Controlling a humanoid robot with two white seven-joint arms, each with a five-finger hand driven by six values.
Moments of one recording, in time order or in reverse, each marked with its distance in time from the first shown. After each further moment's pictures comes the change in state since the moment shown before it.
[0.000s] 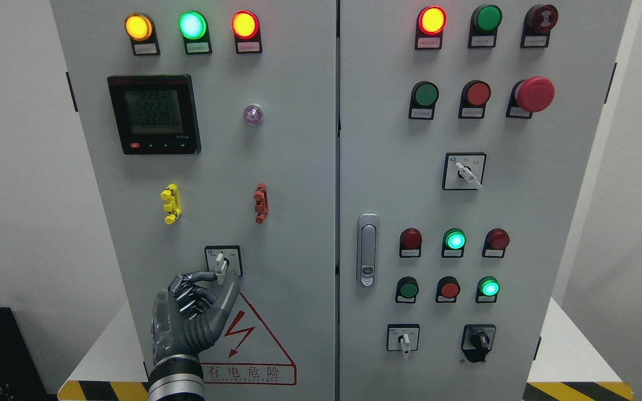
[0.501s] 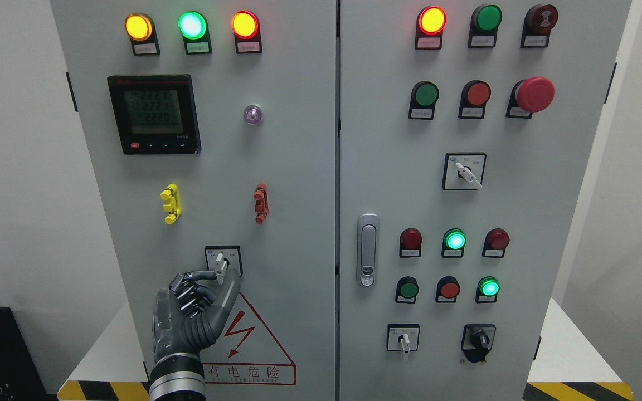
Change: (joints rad) left arm -0.008 -0.002 0.001 0.007 0.001 0.000 0.000; right arm 0.000 0.000 0.000 0.000 0.000 0.000 0.000
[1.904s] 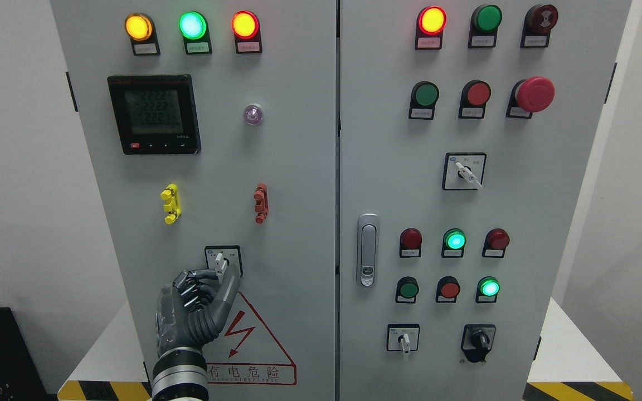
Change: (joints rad) left arm -0.024 -0.002 0.002 0.018 0.004 0.029 0.000; right arm 0.000 0.000 0.000 0.000 0.000 0.000 0.000
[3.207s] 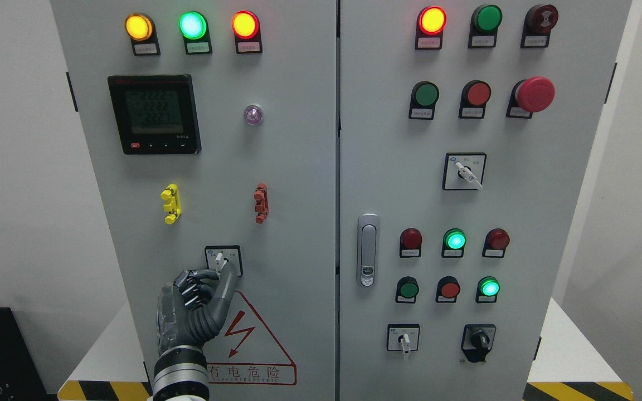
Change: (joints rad) left arm -0.009 0.000 0.001 0.011 -0.001 0.000 0.000; right arm 0.000 0.000 0.000 0.000 0.000 0.000 0.000
